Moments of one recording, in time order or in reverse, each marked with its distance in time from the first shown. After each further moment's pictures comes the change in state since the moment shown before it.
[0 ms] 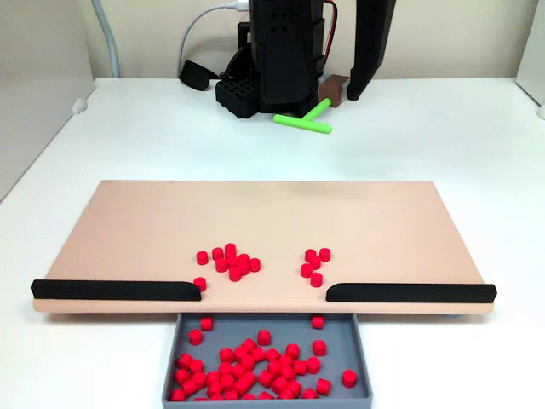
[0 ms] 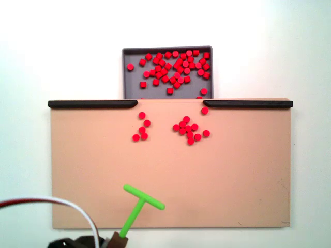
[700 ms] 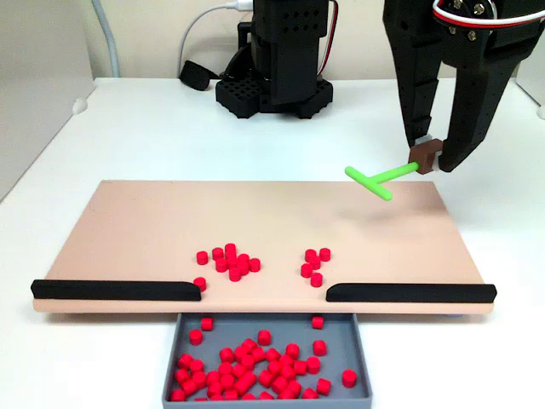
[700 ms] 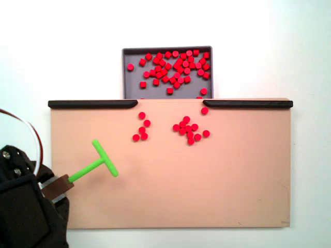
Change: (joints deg) arm -9.5 -27.9 -28.1 0.5 37.6
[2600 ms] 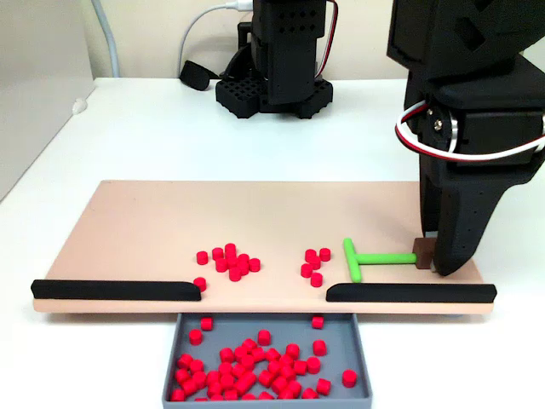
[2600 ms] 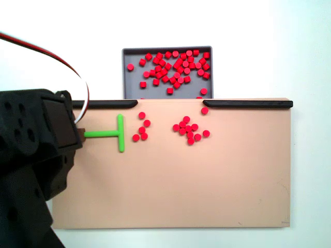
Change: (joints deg) arm 4.0 -27.2 -30.1 1.8 25.0
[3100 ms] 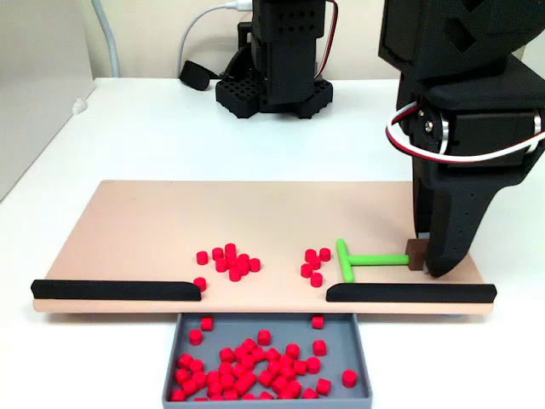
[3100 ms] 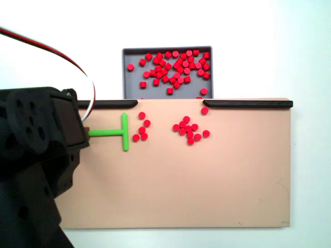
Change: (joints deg) arm 1.0 0.0 0.0 0.0 -1.1
